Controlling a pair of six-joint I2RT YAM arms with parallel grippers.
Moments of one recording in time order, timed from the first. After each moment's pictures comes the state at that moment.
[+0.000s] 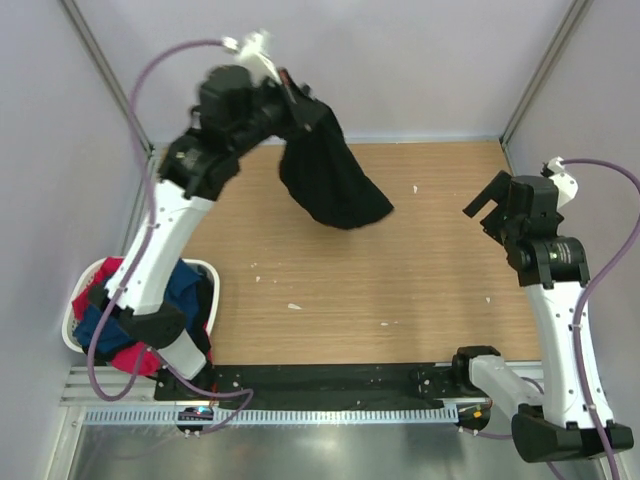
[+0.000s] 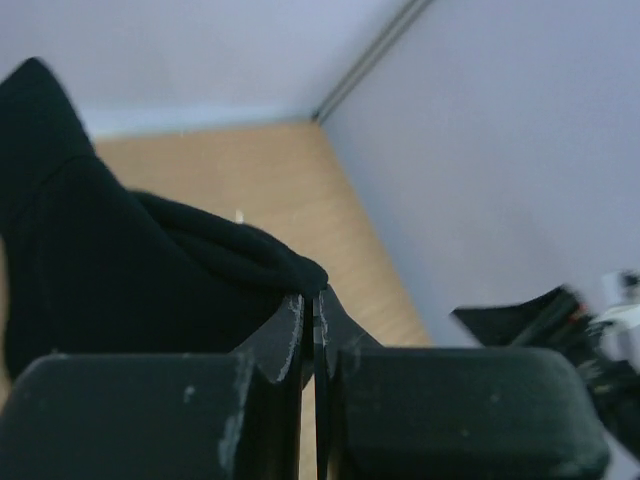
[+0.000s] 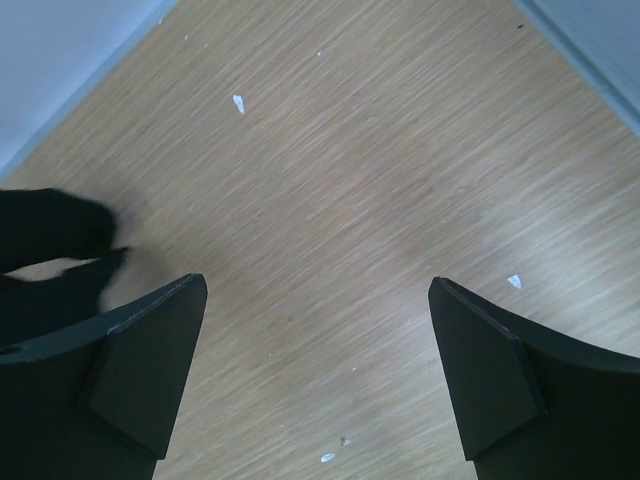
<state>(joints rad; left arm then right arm) -0.59 1.64 2.27 -0.67 0.05 -0.58 0.03 0.95 1.27 -0.93 0.30 0.63</state>
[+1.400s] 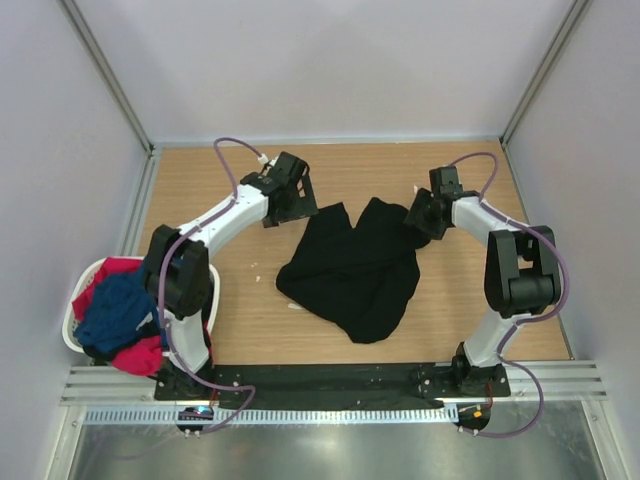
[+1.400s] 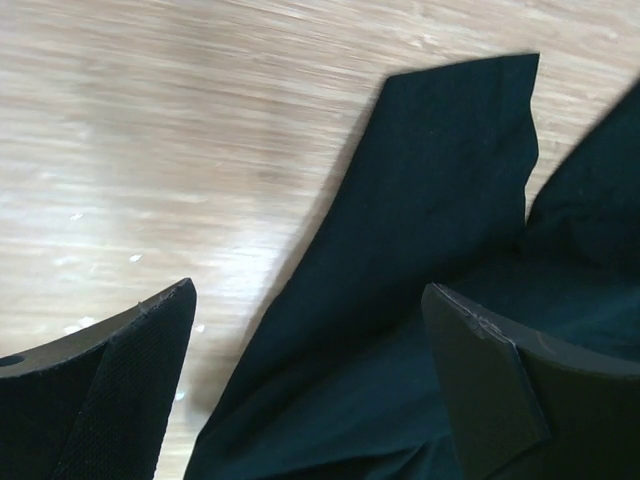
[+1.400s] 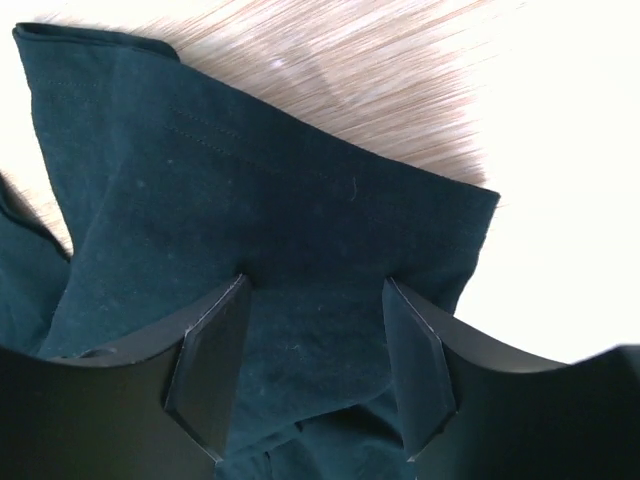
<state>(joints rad) -0.53 1.83 1.51 -0.67 -0.22 -0.70 0.10 1.76 1.14 -0.42 -0.04 0.54</state>
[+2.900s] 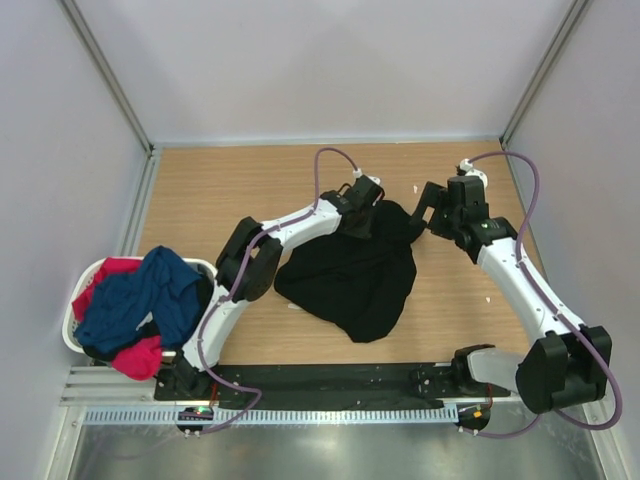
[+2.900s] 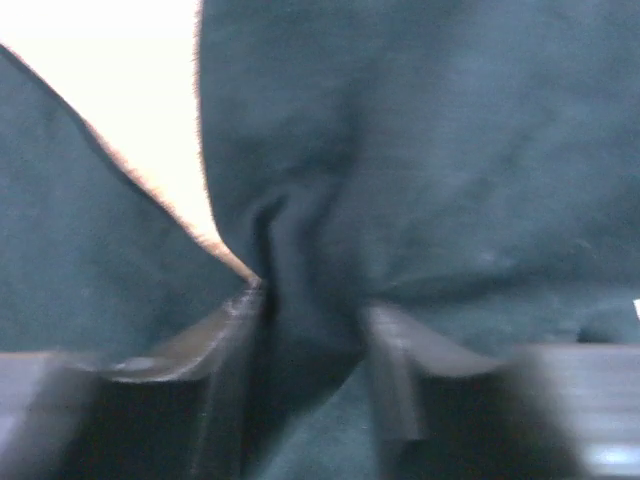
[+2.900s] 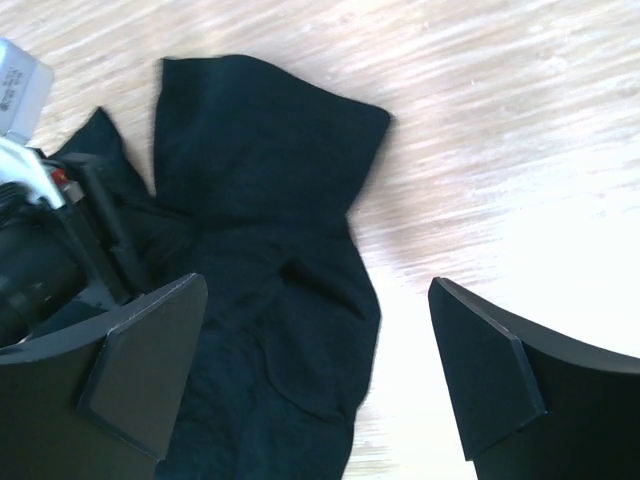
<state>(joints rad) -0.80 2.33 1.93 -0.54 -0.13 -0.43 0.19 1.20 0.98 -0.49 0.13 0.48</state>
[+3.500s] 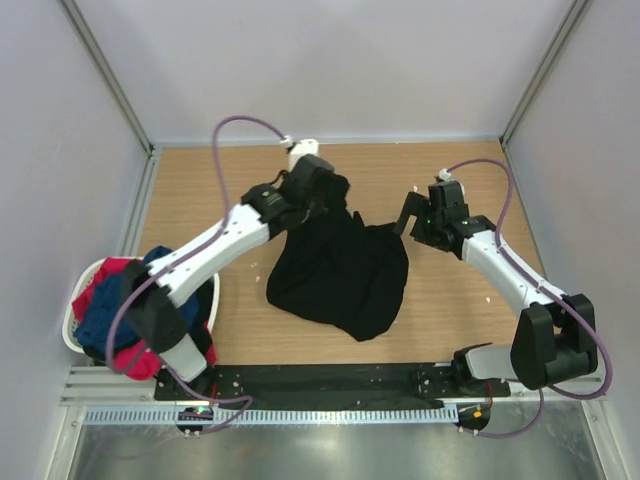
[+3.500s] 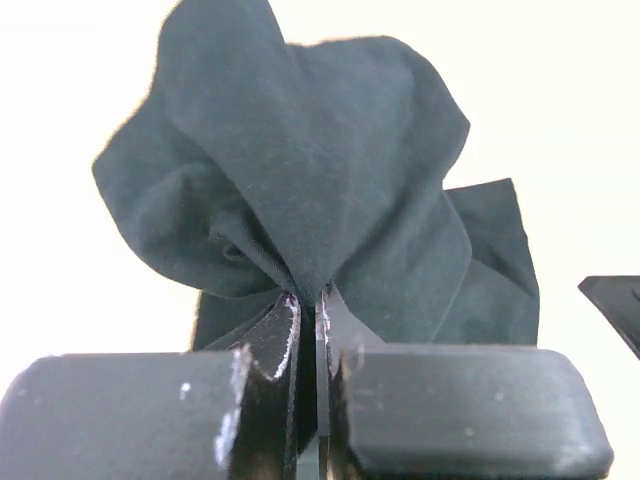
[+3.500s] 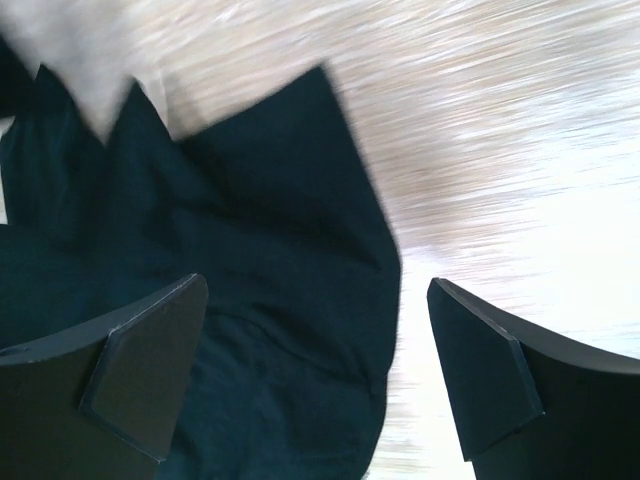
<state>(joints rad) -0.79 1.71 1.61 -0.63 -0.46 -0.53 0.23 1.33 0.94 -0.43 0.04 0.56</state>
